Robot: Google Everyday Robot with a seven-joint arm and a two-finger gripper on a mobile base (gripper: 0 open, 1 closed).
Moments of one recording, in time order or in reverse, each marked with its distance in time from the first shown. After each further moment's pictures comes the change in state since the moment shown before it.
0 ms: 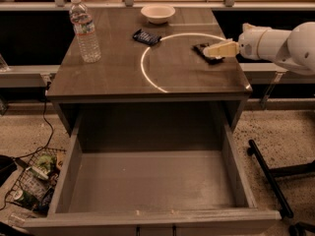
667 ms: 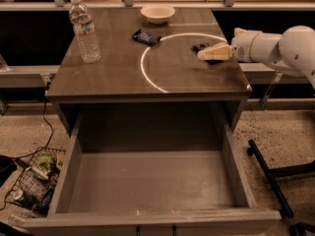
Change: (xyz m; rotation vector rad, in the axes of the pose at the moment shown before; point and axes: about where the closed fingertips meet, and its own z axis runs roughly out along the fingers) arm 0.014 0.009 0.022 -0.047 0.003 0.026
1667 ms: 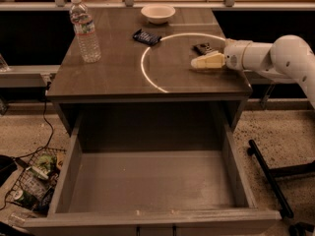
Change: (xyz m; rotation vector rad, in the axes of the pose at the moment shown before) arm 0.024 0.027 0.018 -0.072 0.010 0.065
